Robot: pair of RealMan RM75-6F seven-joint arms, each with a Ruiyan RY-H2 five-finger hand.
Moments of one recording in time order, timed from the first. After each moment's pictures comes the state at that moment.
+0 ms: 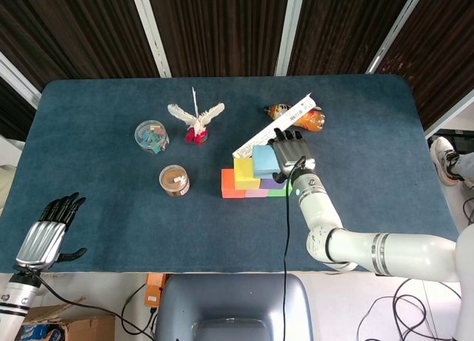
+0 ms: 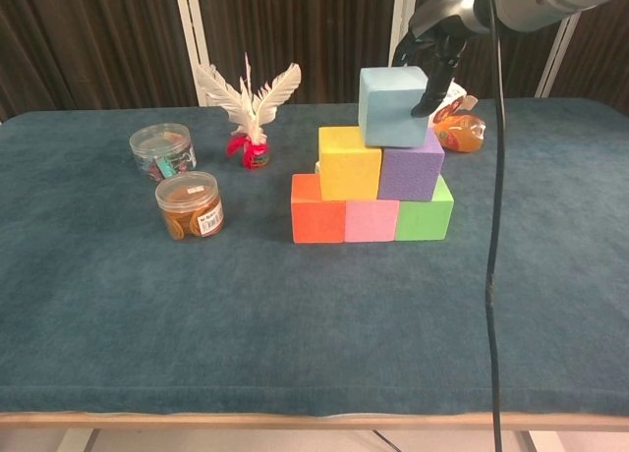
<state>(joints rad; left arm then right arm) -0.25 -1.12 -0.02 -1.58 1.46 1.28 0.04 1.36 -1.17 0.19 -1.80 0.11 0.96 -0.82</state>
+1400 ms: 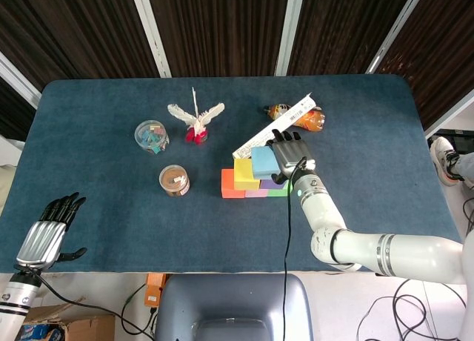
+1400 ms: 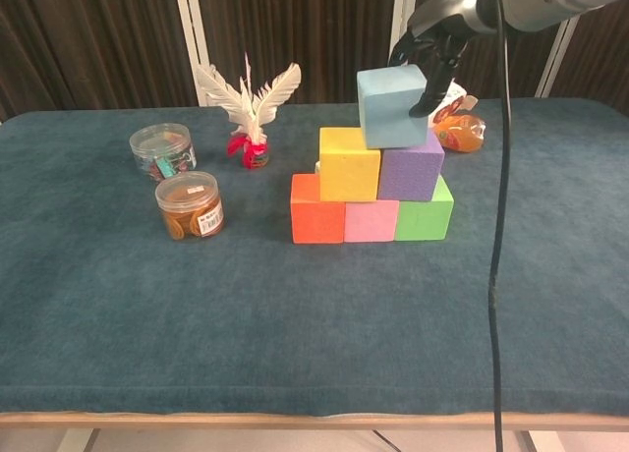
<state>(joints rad) -0.25 -1.13 -0.02 -1.59 1.45 1.28 0.05 1.34 -1.15 0.18 -1.81 0.06 0.92 -0.79</state>
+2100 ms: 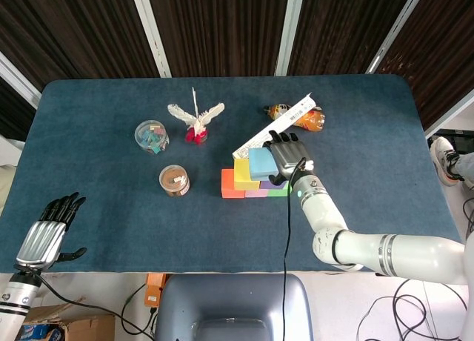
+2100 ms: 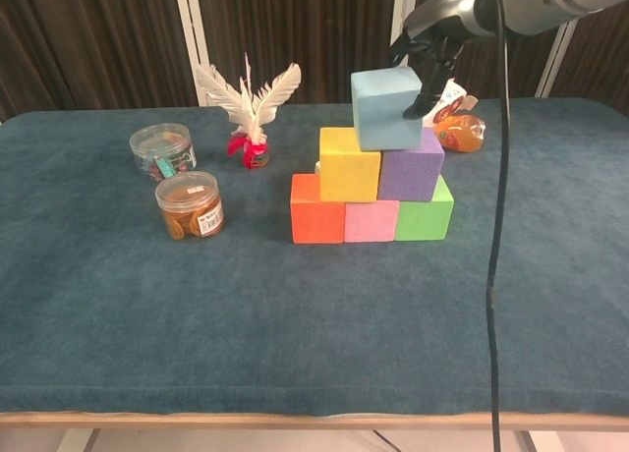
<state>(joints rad) -0.25 -1.13 -0.02 -1.58 1.45 1.28 0.05 1.33 -1.15 0.18 -1.80 0.02 0.89 -0.74</state>
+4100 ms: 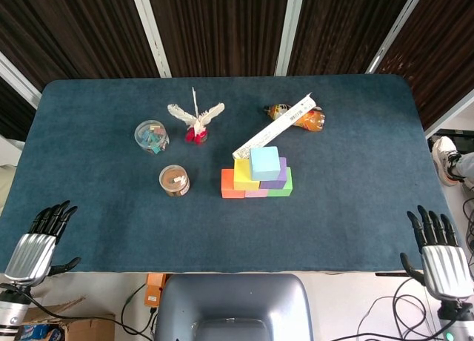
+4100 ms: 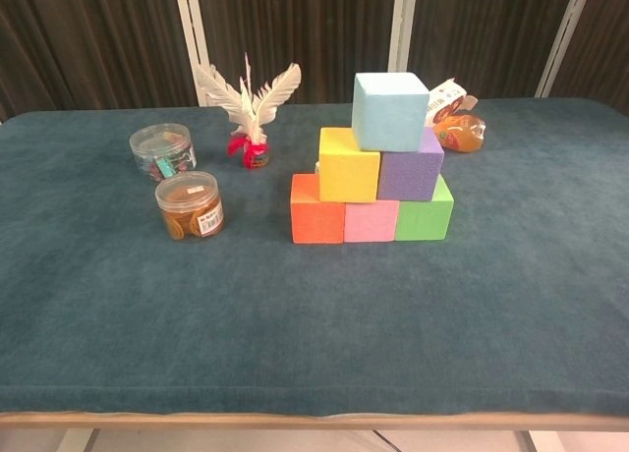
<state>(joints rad) -0.17 -1.11 0.02 -1.60 1.55 1.42 0.03 0.12 -1.21 -0.22 -1.58 -1.43 1.76 -0.18</state>
